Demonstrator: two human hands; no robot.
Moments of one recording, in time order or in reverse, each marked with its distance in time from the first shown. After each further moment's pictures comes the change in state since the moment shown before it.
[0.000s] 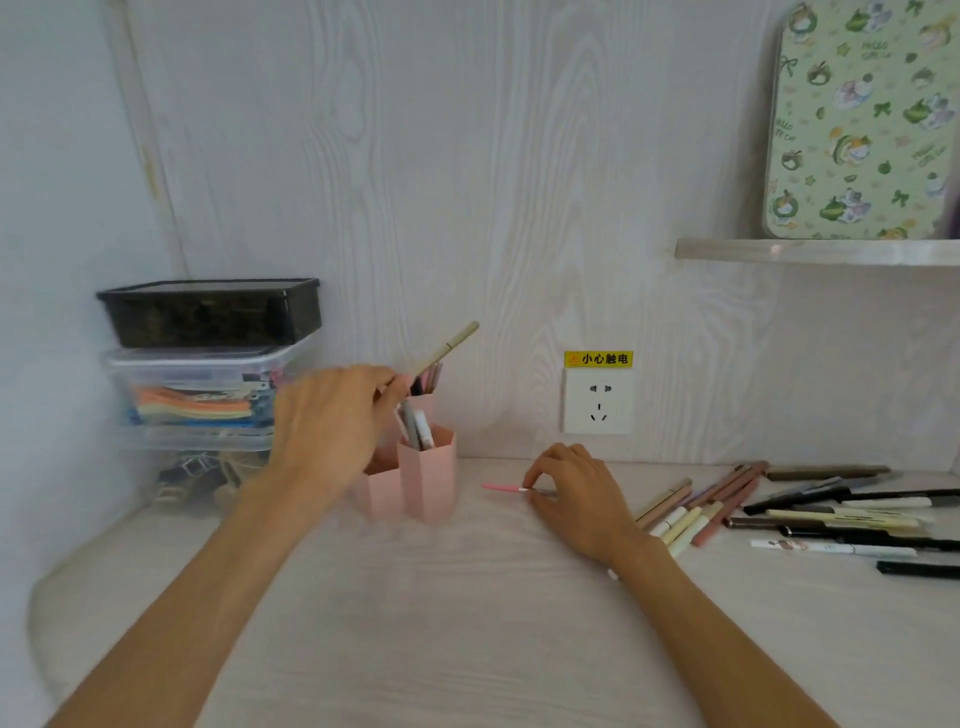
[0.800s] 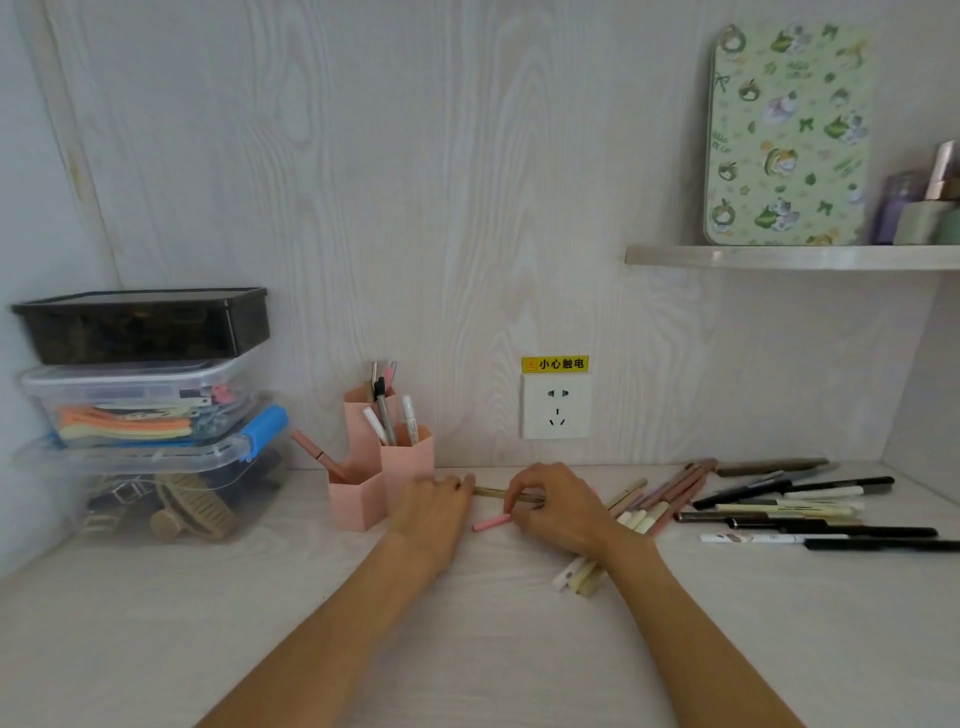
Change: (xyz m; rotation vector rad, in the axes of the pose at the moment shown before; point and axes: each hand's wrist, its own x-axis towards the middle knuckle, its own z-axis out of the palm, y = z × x) left_hand -0.028 0.074 0.108 0.217 -0.595 0.353; right_hand -0.006 0.016 -0.019 0.290 -0.199 0.179
